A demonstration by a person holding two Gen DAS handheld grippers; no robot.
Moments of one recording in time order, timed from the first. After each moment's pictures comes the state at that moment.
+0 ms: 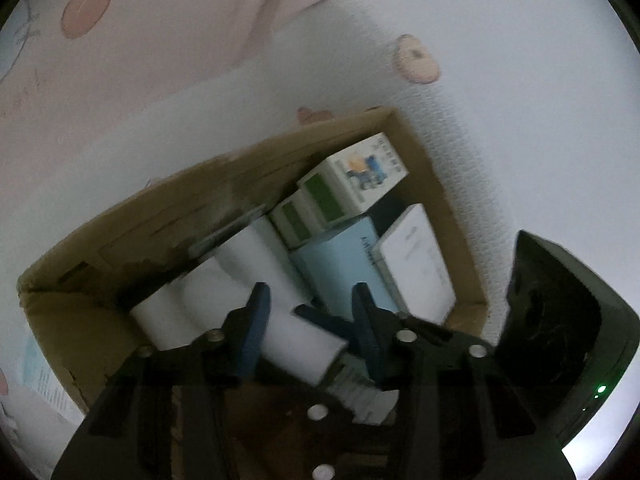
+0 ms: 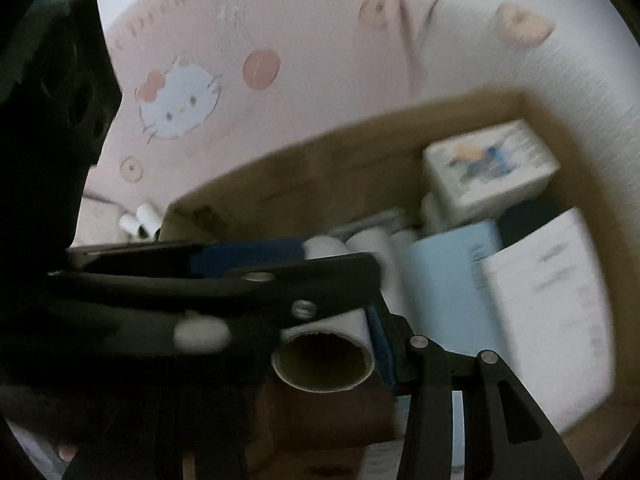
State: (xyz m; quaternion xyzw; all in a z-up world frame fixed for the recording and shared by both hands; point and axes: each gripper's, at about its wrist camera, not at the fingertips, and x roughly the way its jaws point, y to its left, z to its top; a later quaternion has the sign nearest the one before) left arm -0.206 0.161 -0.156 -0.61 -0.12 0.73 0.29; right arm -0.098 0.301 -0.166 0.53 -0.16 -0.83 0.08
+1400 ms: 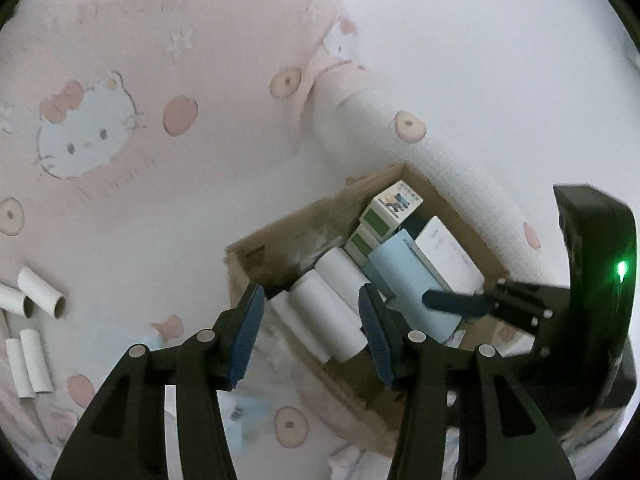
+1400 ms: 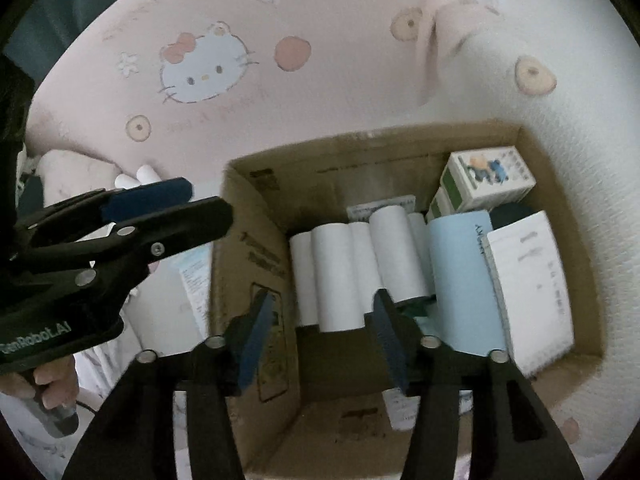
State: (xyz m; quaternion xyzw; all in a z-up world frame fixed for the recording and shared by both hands) left arm -0.126 0.071 -0.082 -0.45 -0.04 0.86 0.25; right arm -0.068 0.226 -0.112 0.54 -0.05 -0.84 0.03
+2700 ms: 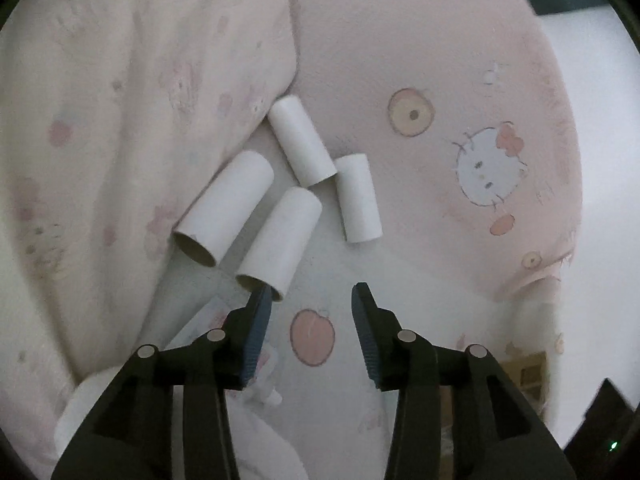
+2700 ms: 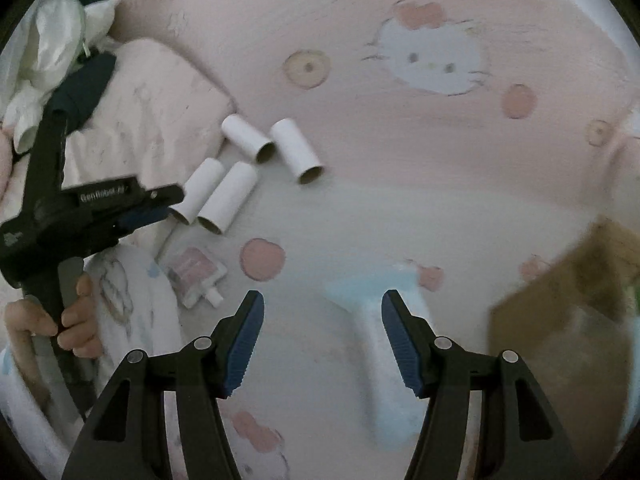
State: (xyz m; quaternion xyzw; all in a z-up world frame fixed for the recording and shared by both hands) left arm -0.070 -0.309 -0.257 -0.41 -0.41 0.81 -0.07; right arm -0.099 -0.046 -0.205 0.47 0.08 -0.86 0.16
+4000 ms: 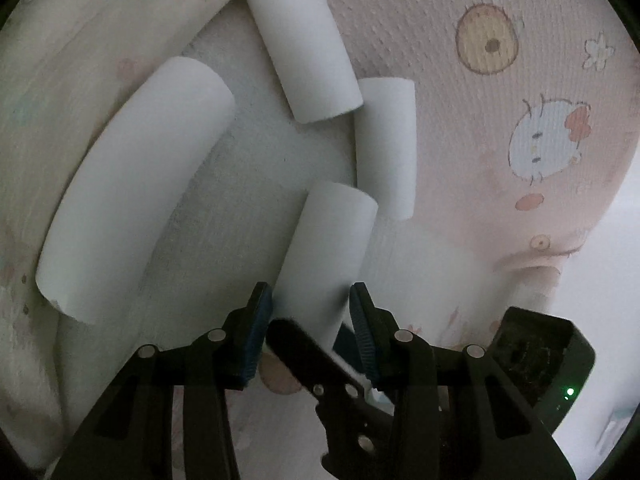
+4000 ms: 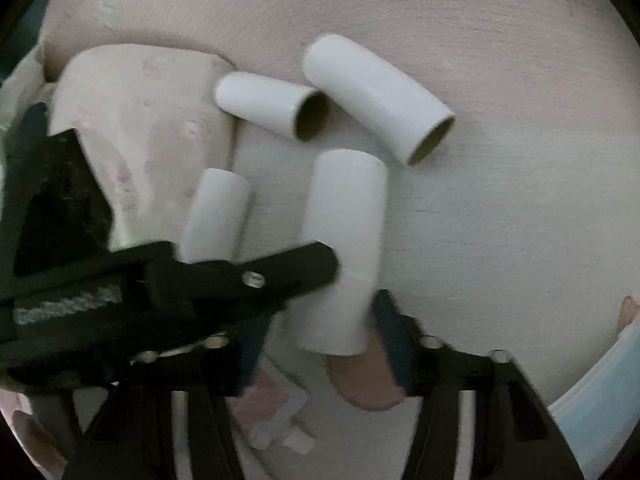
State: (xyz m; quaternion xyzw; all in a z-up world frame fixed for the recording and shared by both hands) left arm -0.158 -0.322 -0.330 -0.53 -0.46 0.71 0.01; right arm -0.229 -0.118 -0.330 0.60 -0.09 -0.76 0.23
